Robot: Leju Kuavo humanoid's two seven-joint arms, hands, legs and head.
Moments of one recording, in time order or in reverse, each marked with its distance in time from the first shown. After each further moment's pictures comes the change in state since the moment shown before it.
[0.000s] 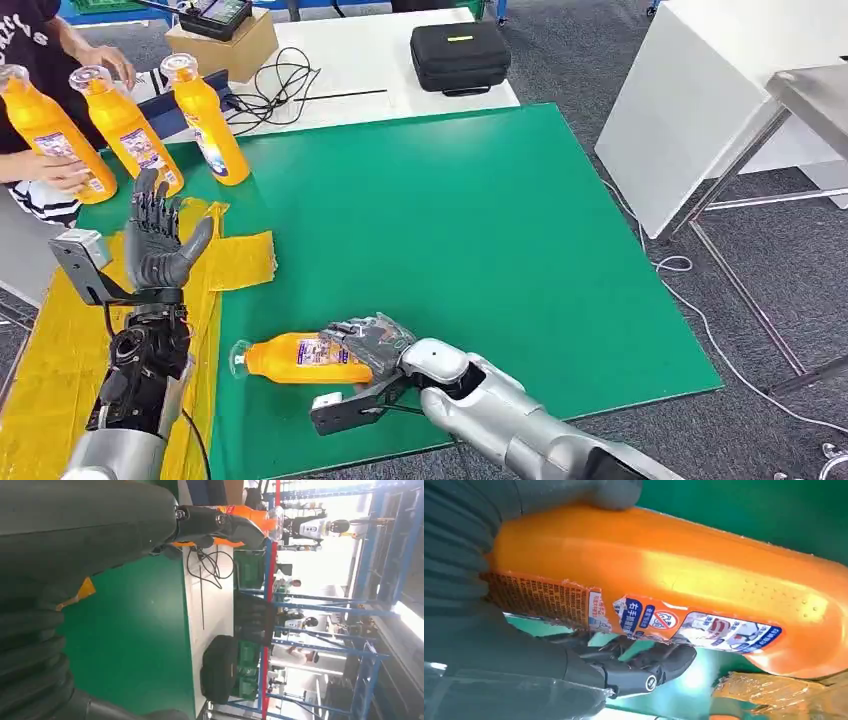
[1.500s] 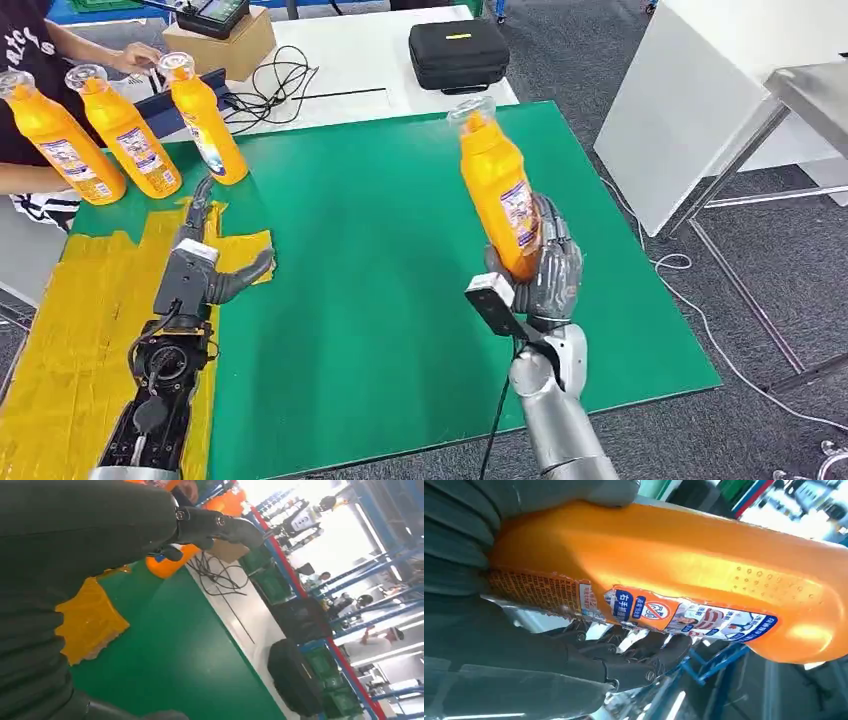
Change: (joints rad) left arm 0.131 -0.012 -0.187 -0.242 -0.515 0.222 0.141; right arm 0.314 0.103 -0.984 -0.436 -0.058 -0.680 -0.356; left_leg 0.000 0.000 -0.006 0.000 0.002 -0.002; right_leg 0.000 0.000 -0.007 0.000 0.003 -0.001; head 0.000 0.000
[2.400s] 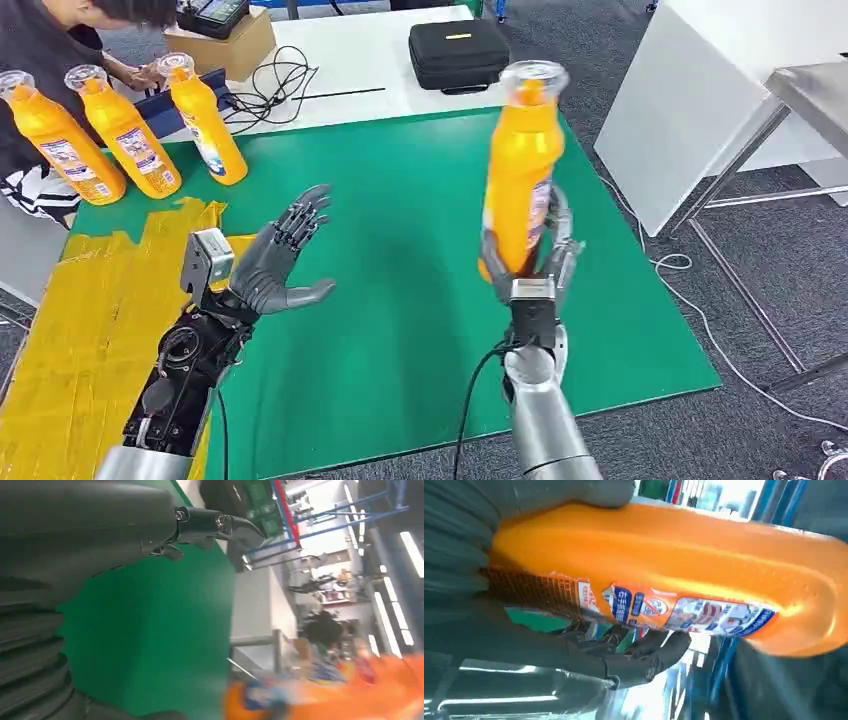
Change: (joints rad) left arm -0.085 -0.012 -0.140 0.036 0.418 -0.608 0.057; right arm -0.017 0.046 0.115 -0.025 -0.552 0.143 -0.282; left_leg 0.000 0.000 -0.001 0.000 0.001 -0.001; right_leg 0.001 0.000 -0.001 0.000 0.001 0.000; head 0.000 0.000
